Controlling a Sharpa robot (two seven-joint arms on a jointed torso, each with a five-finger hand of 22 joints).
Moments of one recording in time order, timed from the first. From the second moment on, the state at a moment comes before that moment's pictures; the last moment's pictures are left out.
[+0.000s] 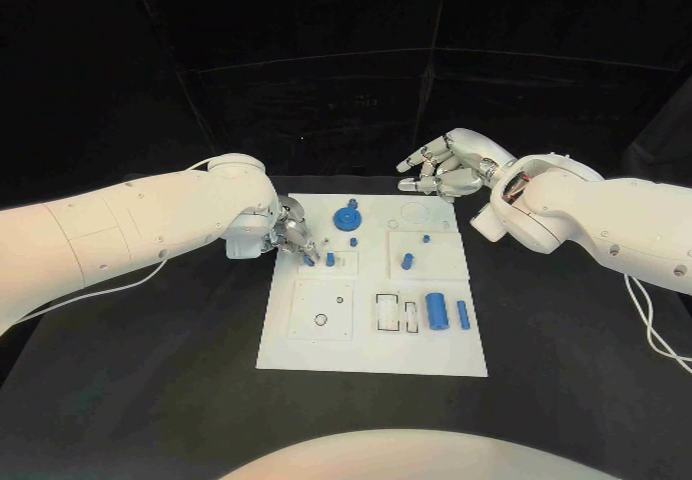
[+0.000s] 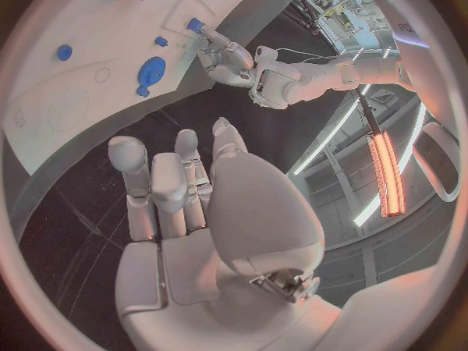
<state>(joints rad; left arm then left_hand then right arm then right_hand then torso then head) 1.38 -0.56 -0.18 1.20 -0.94 0.35 -0.57 0.92 -0.06 0.59 -0.02 0.06 0.92 0.03 0.69 0.52 1.31 -0.04 1.05 0.93 1.47 -0.09 1.57 1.31 0.05 1.46 0.02 1.36 1.31 1.29 -0.81 -0.03 1.44 -0.89 -0.27 0.12 1.44 0.00 -0.18 0.22 0.33 0.91 0.16 0.10 0.07 1.11 0.07 0.78 0.80 1.46 -0.01 1.13 1.06 0.12 1.15 0.11 1.16 0.91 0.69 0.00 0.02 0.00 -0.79</state>
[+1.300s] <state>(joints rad) 1.38 -0.55 -0.18 1.20 -0.94 0.32 -0.55 1.01 0.00 0.63 -0.08 0.05 0.89 0.04 0.67 0.52 1.29 -0.03 1.02 0.89 1.47 -0.09 1.57 1.31 0.05 1.46 0.02 1.33 1.31 1.29 -0.81 -0.03 1.44 -0.89 -0.27 0.12 1.44 0.00 -0.18 0.22 0.33 0.91 0.16 0.10 0.07 1.11 0.07 0.78 0.80 1.46 -0.01 1.13 1.06 0.12 1.15 0.11 1.15 0.91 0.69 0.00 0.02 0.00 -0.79</state>
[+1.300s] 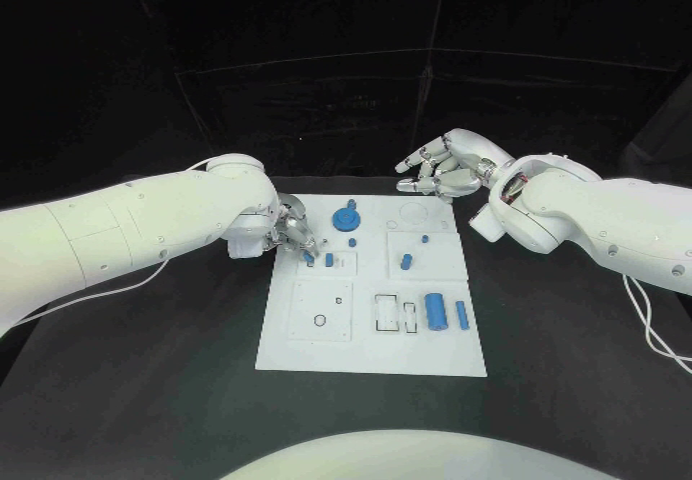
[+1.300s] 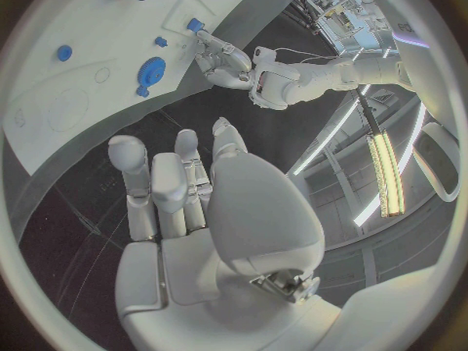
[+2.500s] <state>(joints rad) 1.38 -0.56 -0.18 1.22 -0.95 0.34 -0.55 1.02 0.00 0.62 -0.08 0.04 0.88 0.05 0.67 0.52 1.29 -0.03 1.02 0.90 1.47 -0.09 1.57 1.31 0.05 1.46 0.02 1.33 1.31 1.29 -0.81 -0.03 1.44 -0.89 -0.27 0.12 1.44 0.00 -0.18 0.22 0.33 0.91 0.16 0.10 0.07 1.11 0.07 0.78 0.80 1.46 -0.01 1.13 1.06 0.12 1.15 0.11 1.15 0.91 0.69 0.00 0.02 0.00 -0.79</state>
